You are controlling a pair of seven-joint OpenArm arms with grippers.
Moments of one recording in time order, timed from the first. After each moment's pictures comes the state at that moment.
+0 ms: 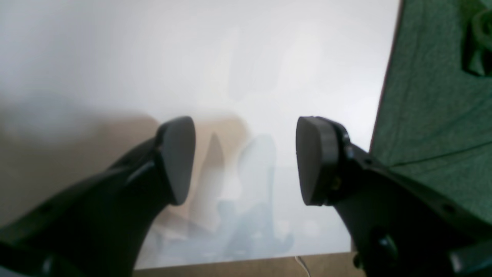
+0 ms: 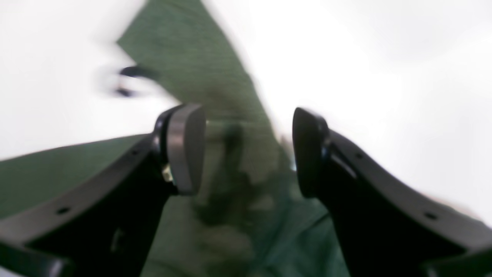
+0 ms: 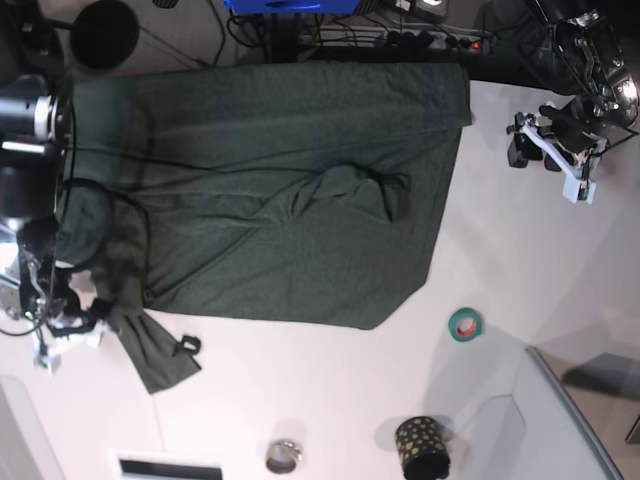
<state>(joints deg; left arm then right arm) 13.2 -14.3 -37.1 79.7 -13.2 -41.3 43.6 28.3 16.0 5.6 42.0 18.5 2.8 -37.0</state>
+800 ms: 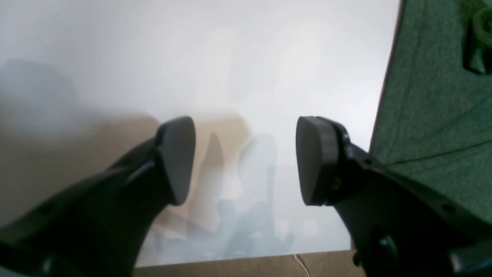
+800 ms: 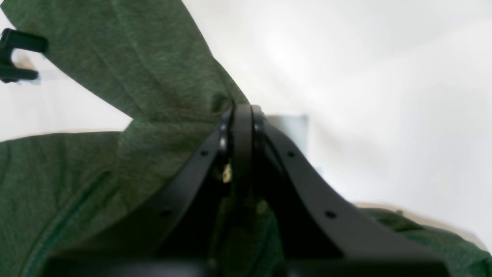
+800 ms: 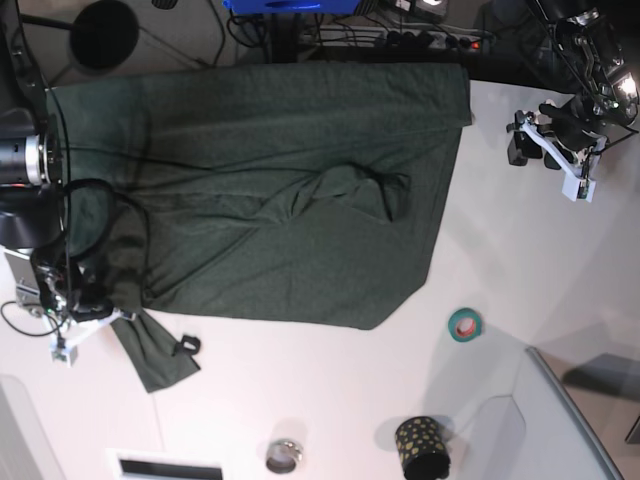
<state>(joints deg) 13.5 -14.2 -37.1 79.5 -13.2 -41.3 43.6 36.2 16.1 -4.6 19.7 19.3 5.2 -21.9</state>
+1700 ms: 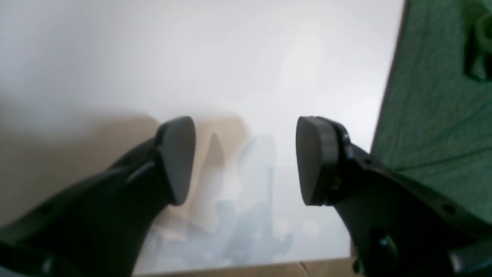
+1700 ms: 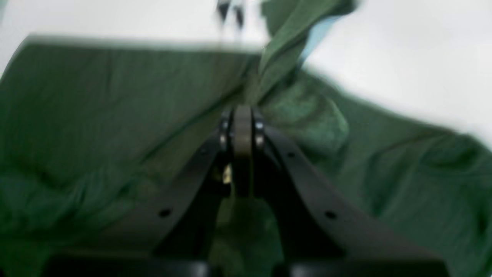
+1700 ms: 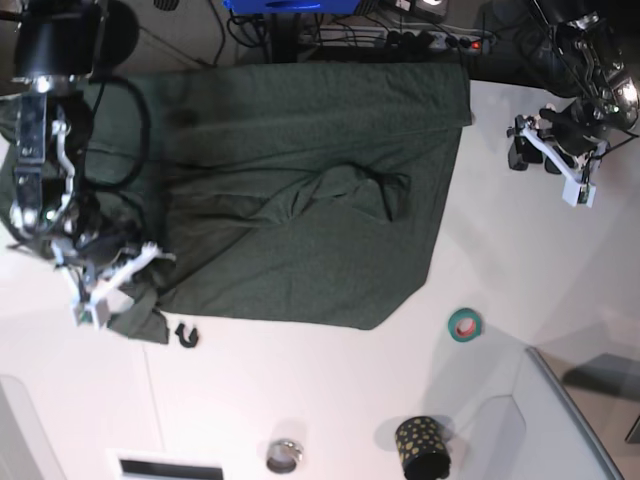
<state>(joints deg) 12.2 -14.3 -37.1 79.3 -13.1 -41.3 43.6 -0.4 8.8 5.5 91.8 19.2 5.2 -52.5</state>
